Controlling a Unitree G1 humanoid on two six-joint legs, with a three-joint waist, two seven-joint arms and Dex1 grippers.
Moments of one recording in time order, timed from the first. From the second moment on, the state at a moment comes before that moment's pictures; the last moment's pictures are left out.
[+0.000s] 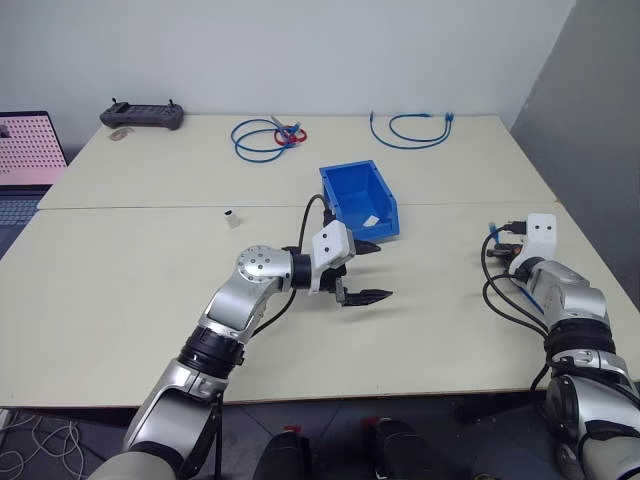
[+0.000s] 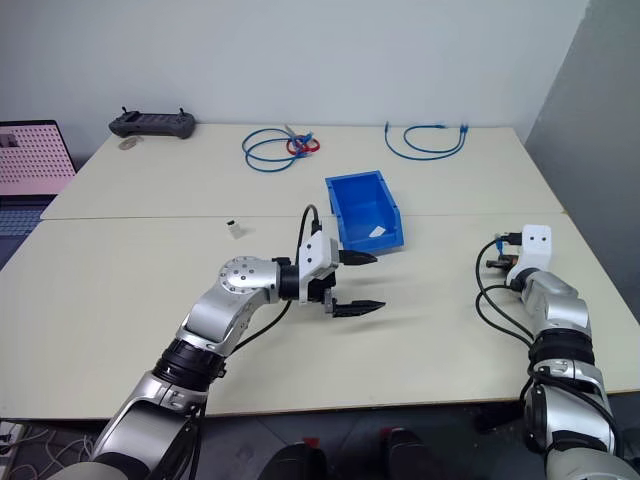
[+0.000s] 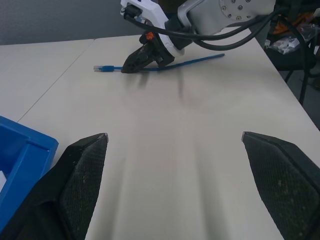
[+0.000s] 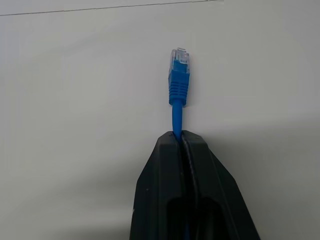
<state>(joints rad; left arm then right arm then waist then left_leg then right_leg) -0.58 0.38 -0.29 0.10 -0.23 0.21 -1.06 -0.63 -0.50 -0.24 0.66 0.13 0.42 0.36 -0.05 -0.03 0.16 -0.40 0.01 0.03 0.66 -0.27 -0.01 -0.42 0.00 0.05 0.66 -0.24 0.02</state>
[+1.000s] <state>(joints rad) 0.70 0.33 0.09 -0.79 -0.27 0.34 -0.47 -0.62 -0.41 0.45 0.34 -0.01 -0.02 1.13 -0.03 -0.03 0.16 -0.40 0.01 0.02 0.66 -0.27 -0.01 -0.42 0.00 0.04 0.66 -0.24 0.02</state>
